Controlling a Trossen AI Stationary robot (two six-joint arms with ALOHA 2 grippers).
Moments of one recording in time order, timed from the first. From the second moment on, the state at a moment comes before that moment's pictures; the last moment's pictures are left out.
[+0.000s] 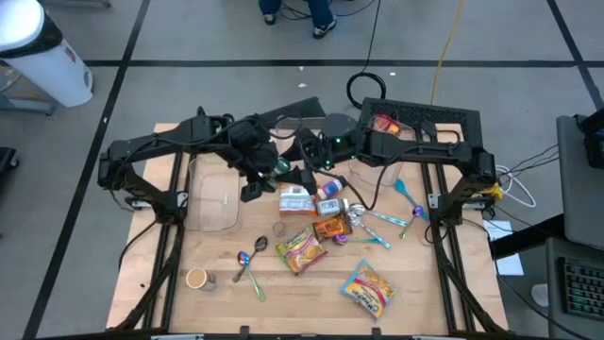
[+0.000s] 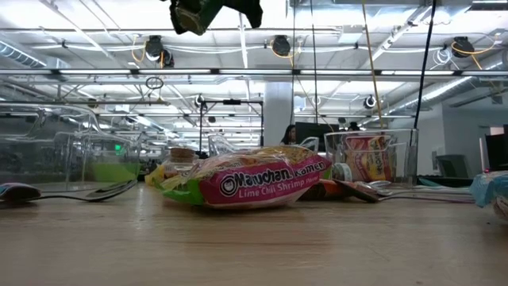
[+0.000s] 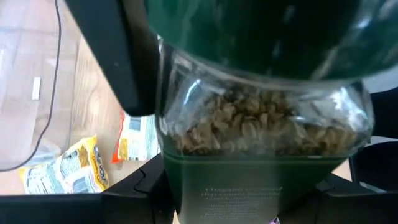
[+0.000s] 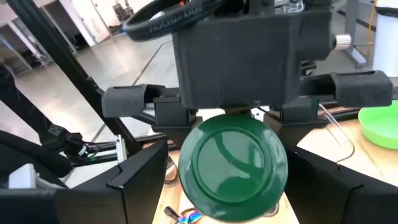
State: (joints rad) left arm 0.21 1.48 1.61 -1.11 0.31 0.05; right arm -0.15 1.69 1.59 -0.11 -0.36 0.27
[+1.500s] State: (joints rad) left arm 0.21 1.48 1.61 -1.10 0.31 0.06; right arm -0.17 1.69 1.59 -0.11 -0.38 0.20
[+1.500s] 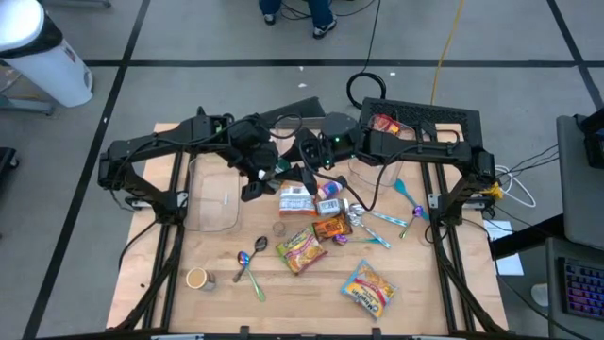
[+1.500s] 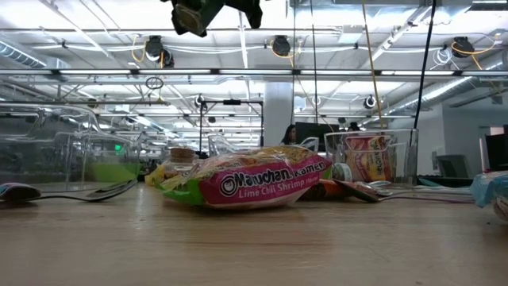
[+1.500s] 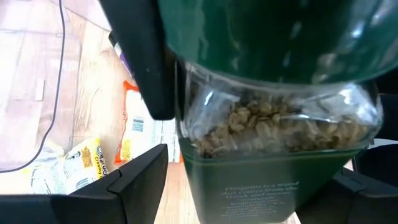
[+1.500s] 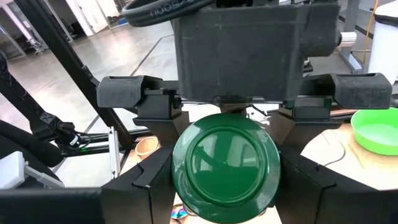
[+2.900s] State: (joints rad) left arm 0.47 1.14 1.97 -1.22 0.03 0.10; right arm -0.48 1.62 1.59 -0.30 -0.33 0.15
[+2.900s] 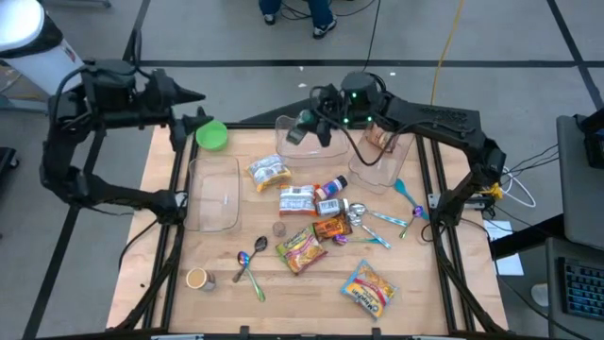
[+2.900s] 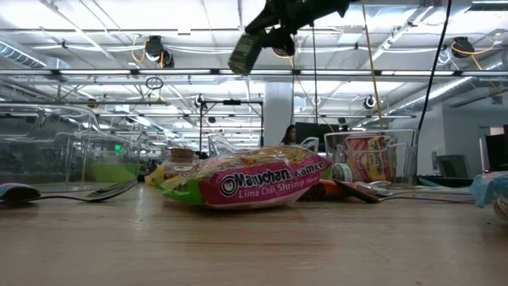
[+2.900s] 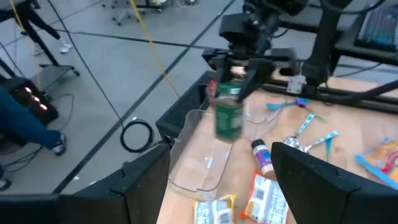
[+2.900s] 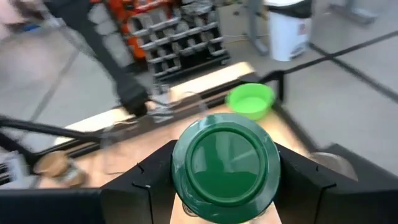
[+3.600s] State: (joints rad) left arm 0.50 1.15 1.51 -0.75 0.34 0.01; right arm -0.62 1.64 1.59 -0.53 -0.26 -0.14
